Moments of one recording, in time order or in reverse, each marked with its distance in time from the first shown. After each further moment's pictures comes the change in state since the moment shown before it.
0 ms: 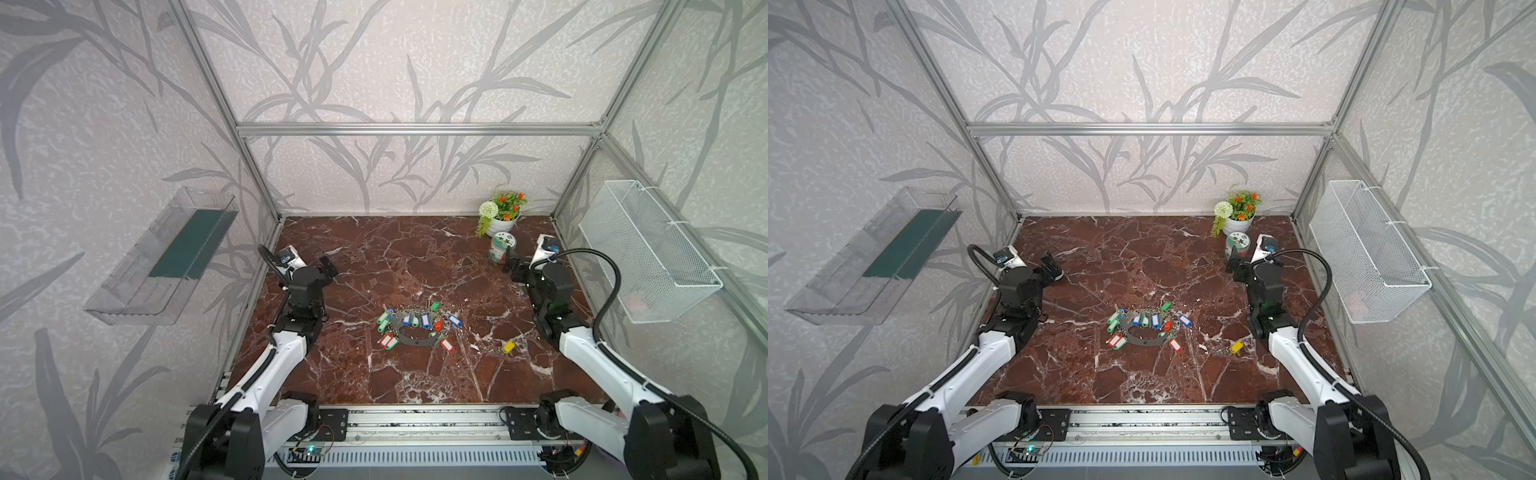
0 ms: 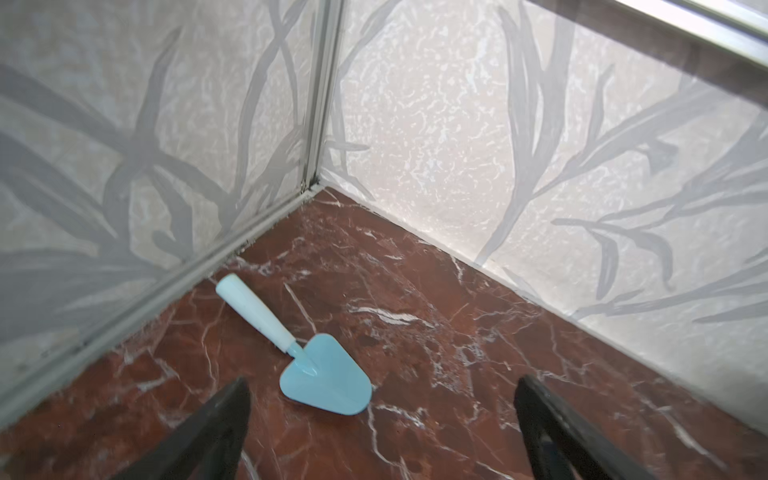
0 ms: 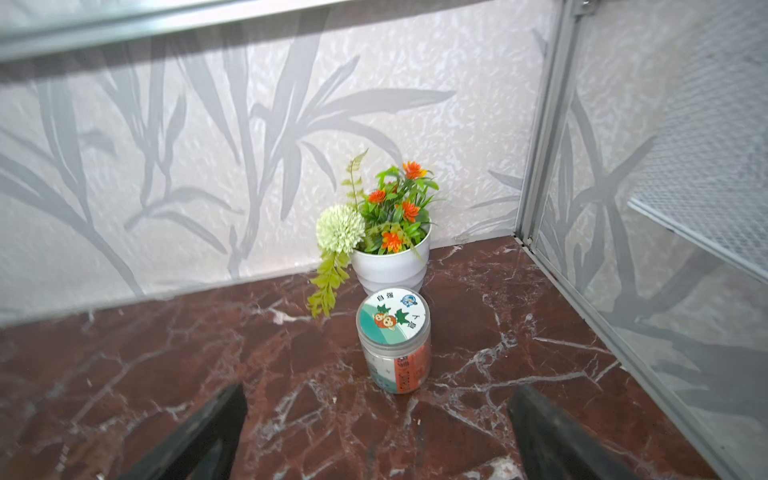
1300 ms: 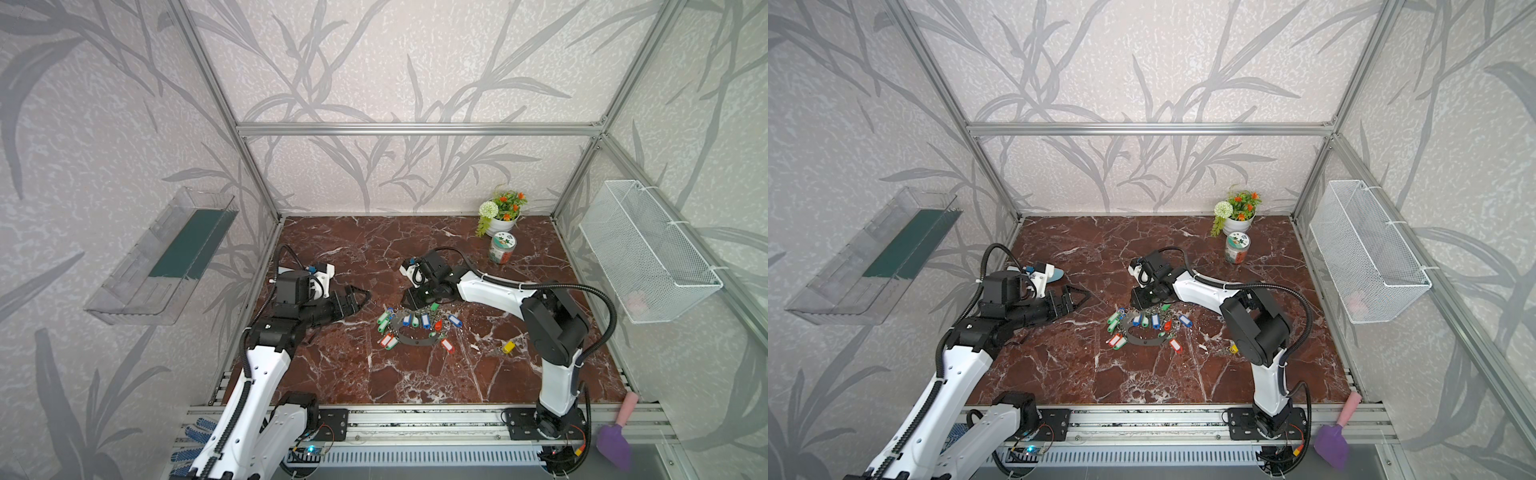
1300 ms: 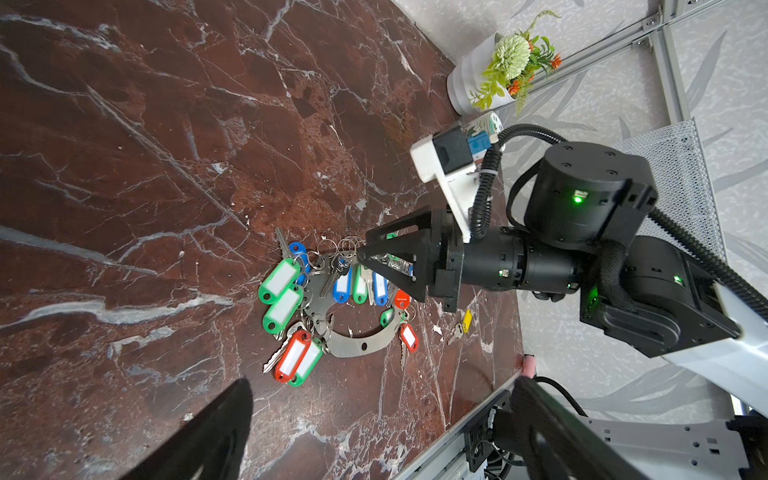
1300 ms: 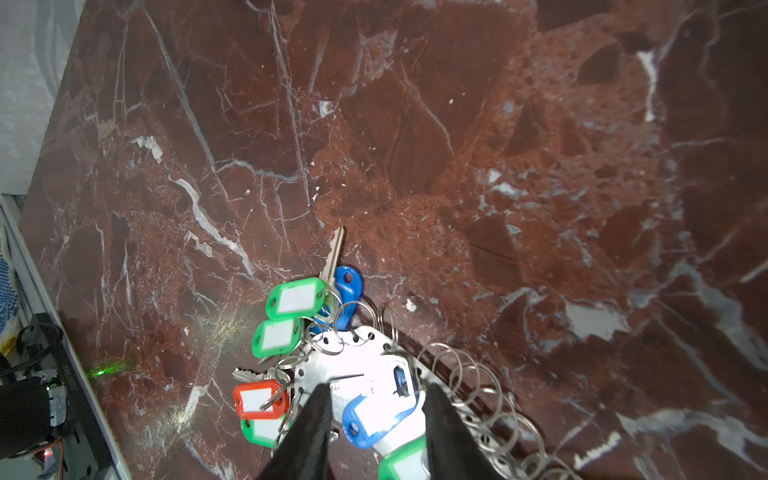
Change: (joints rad) left arm 0.049 -0.173 0.211 -0.813 1.052 0.011; right arm 0.565 0.920 0.799 -0.759 -0.572 0.008
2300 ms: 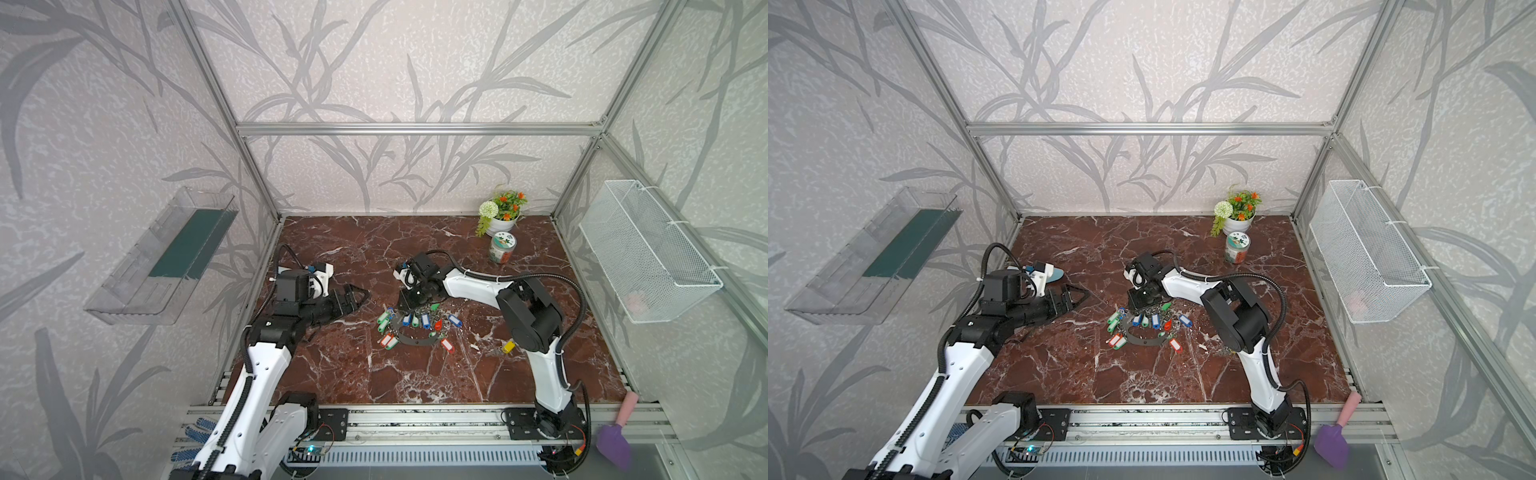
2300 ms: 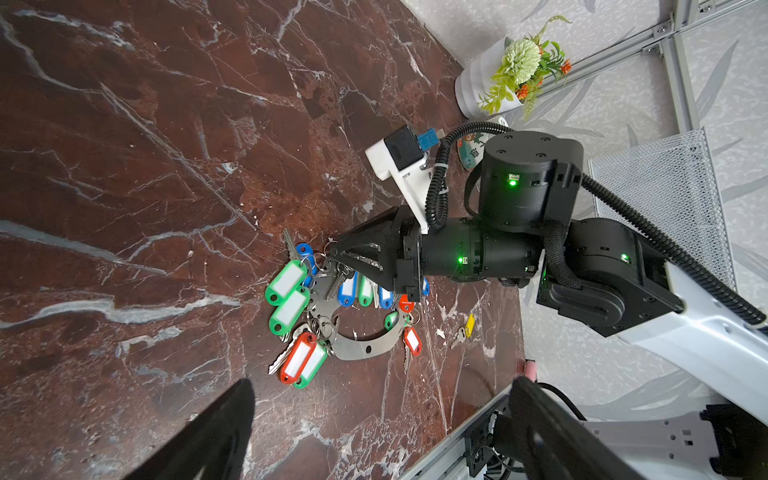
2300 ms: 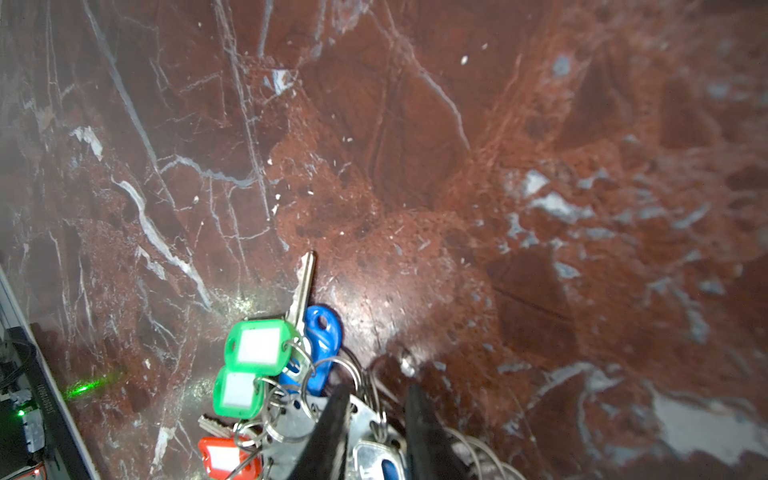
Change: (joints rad) left arm 0.018 0.023 -0.005 0.005 0.001 0.000; right arm 0.003 0.154 0.113 -0.044 -0.031 0.015
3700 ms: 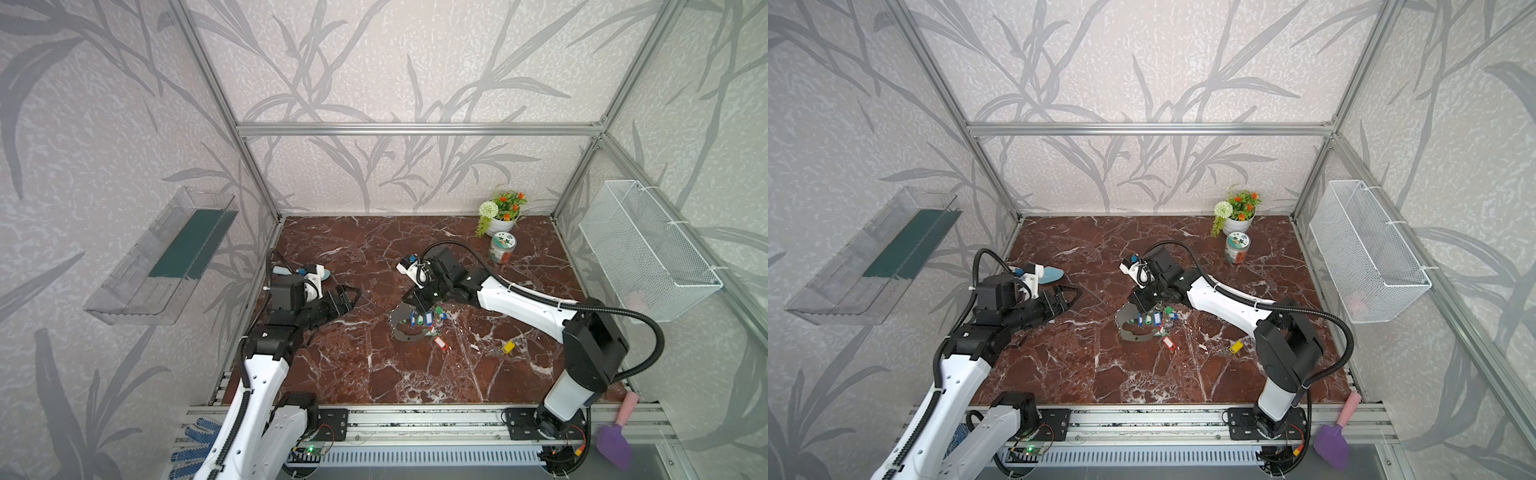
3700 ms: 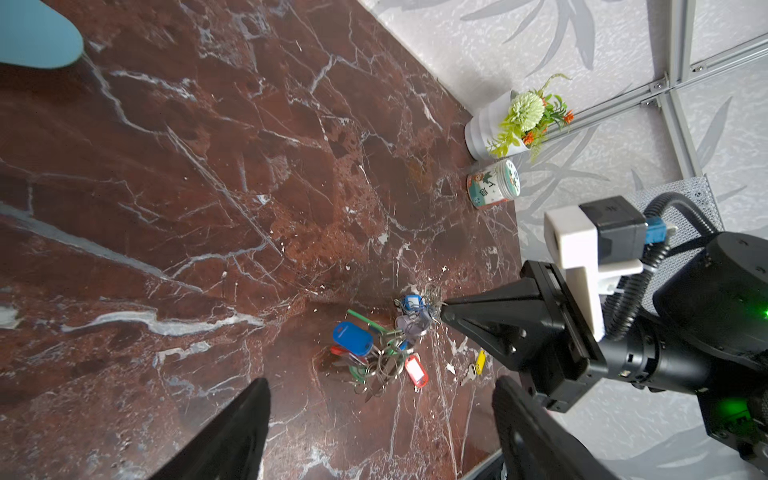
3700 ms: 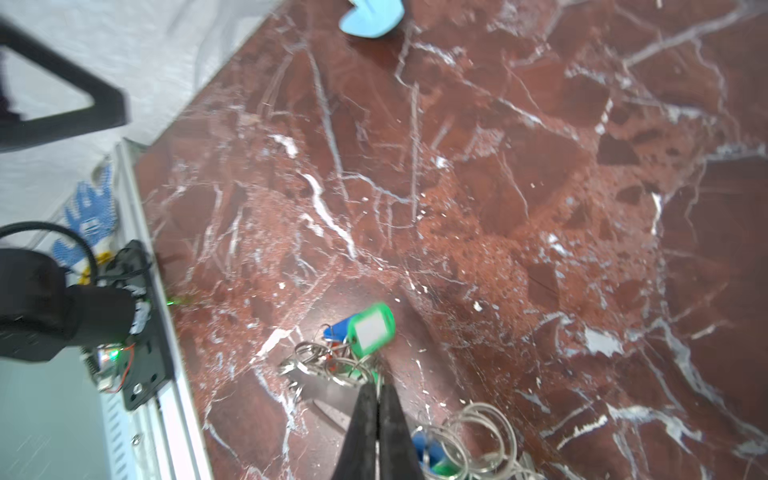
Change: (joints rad) left arm 0.017 -0.089 -0.039 0.064 -0.095 -0.066; right arm 0.015 -0.434 -0.231 0.080 -0.058 -0.206
